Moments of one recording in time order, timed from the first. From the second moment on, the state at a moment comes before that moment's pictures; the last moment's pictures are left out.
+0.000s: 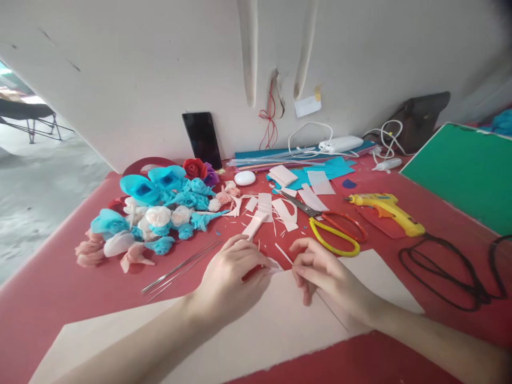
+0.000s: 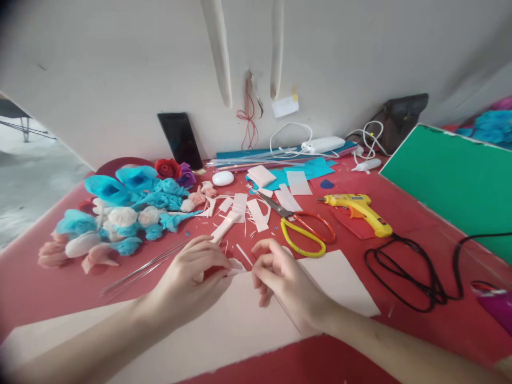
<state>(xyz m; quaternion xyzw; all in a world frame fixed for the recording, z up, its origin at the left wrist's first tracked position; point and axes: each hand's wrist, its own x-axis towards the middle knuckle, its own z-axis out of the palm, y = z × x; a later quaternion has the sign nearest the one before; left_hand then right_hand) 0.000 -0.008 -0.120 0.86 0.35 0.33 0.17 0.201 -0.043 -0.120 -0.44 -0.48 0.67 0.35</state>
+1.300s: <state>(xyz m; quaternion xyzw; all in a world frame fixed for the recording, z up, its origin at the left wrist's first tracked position) 0.012 -0.019 -0.019 0.75 0.31 0.46 0.35 0.191 -0.052 -0.028 -0.31 -0.46 0.73 0.41</state>
